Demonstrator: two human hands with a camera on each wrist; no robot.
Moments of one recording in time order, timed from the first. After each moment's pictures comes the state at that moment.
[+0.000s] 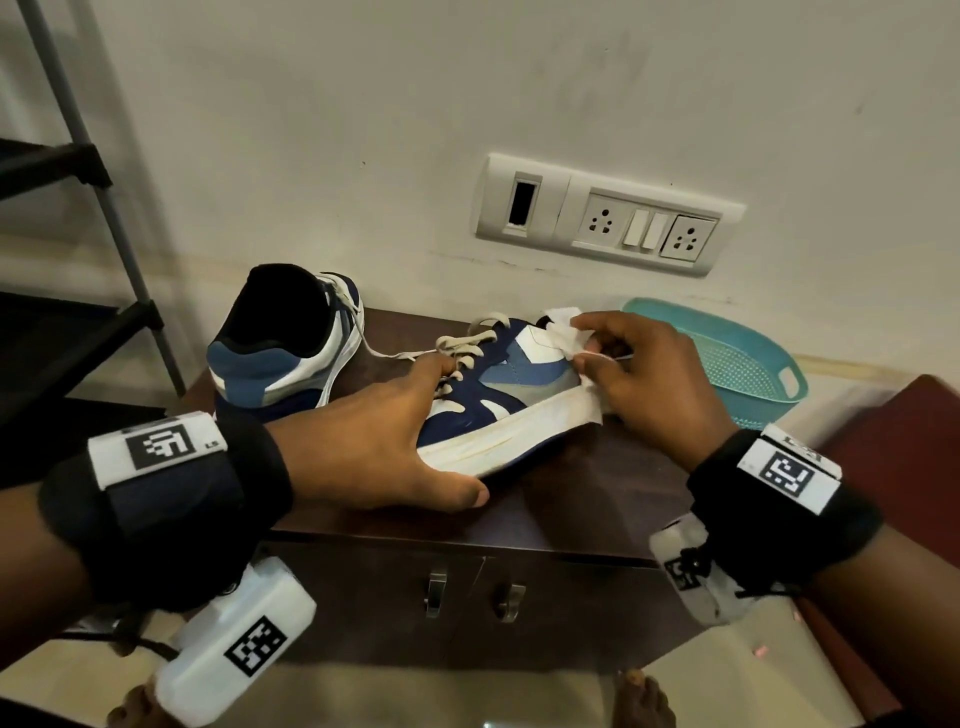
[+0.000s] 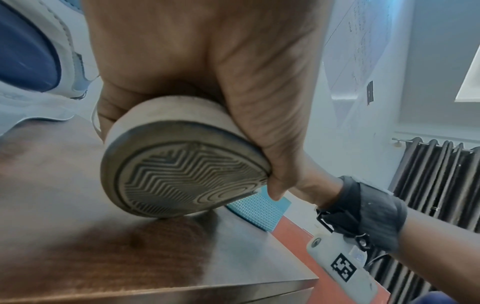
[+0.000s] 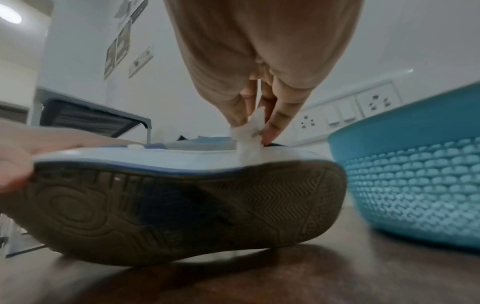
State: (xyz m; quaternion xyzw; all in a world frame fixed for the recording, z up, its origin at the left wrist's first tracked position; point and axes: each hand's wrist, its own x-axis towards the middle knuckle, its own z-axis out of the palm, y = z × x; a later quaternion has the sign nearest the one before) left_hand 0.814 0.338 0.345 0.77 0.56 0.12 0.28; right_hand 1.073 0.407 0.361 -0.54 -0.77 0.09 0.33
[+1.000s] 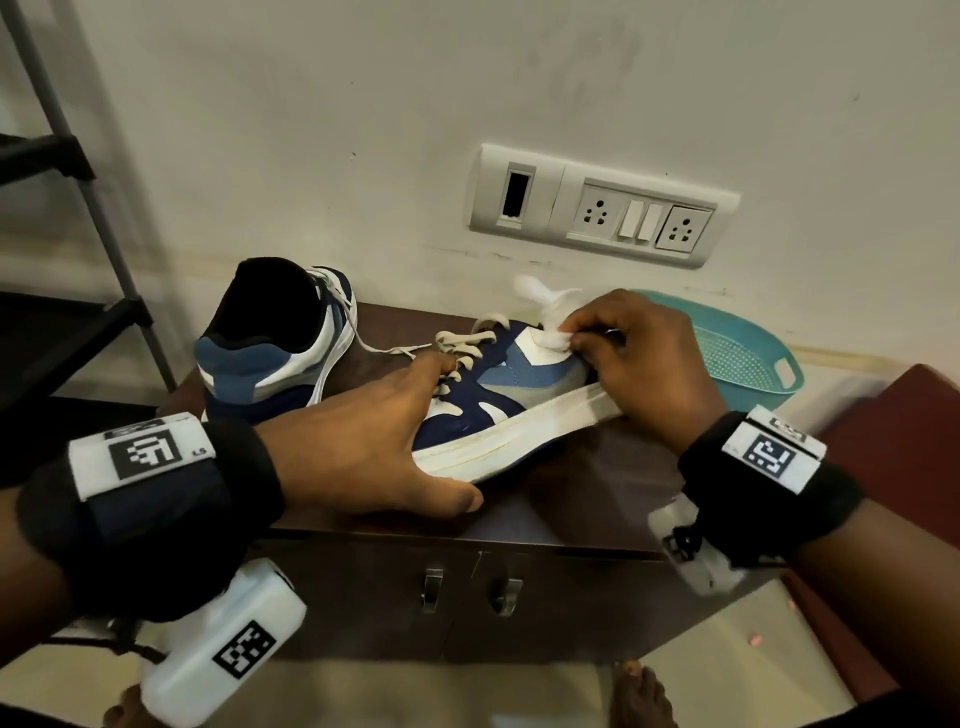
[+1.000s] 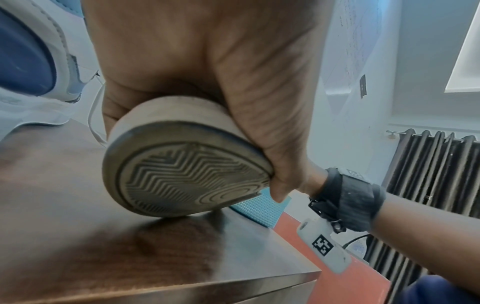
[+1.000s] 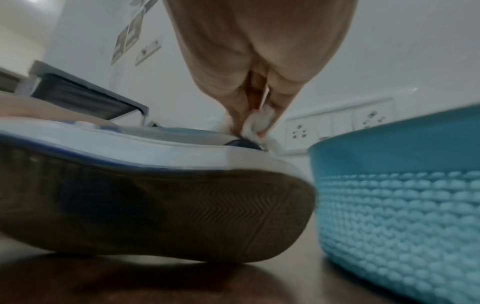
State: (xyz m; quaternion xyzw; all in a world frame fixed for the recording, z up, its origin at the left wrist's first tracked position) left_hand 0.815 0.332 0.346 0.79 0.55 0.12 0.25; right_hand 1.074 0.418 0.360 -0.47 -0.80 0.04 0.37
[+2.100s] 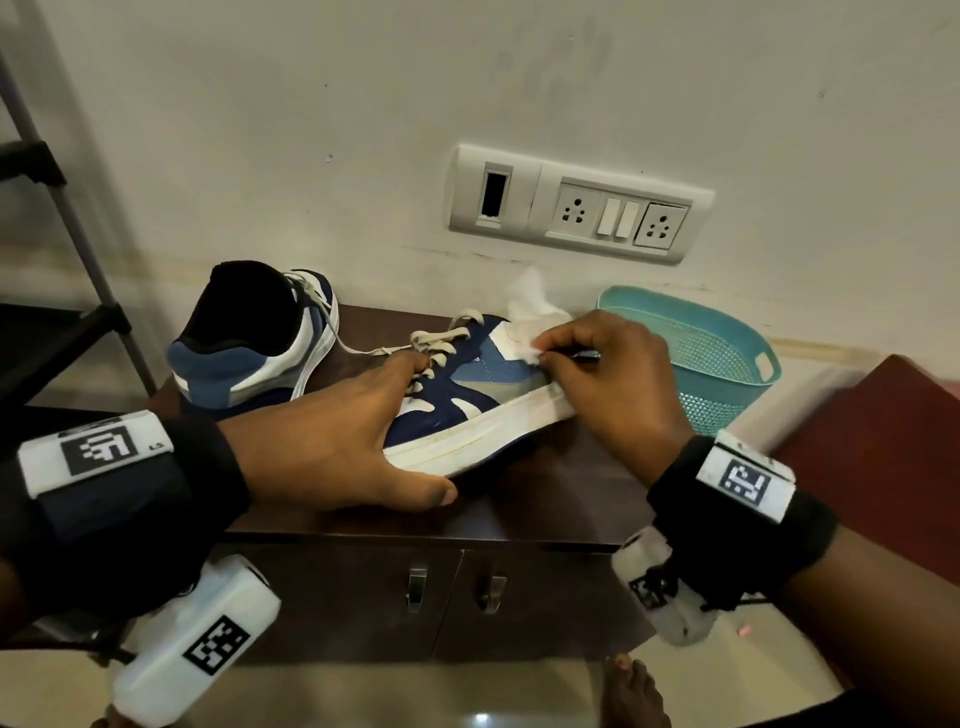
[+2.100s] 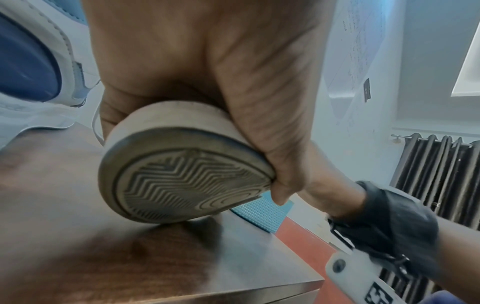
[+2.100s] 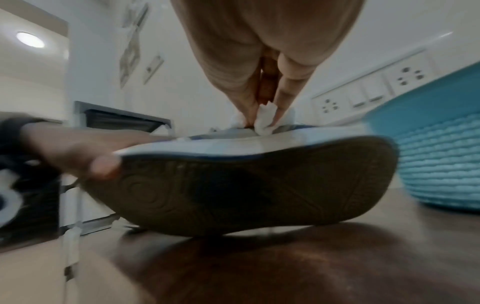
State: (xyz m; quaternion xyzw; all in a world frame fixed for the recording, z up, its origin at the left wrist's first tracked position) left_hand 0.811 0.337 0.345 0.79 0.54 0.12 0.25; right_hand 1.062 0.390 0.350 -0.52 -0.75 0.09 0.40
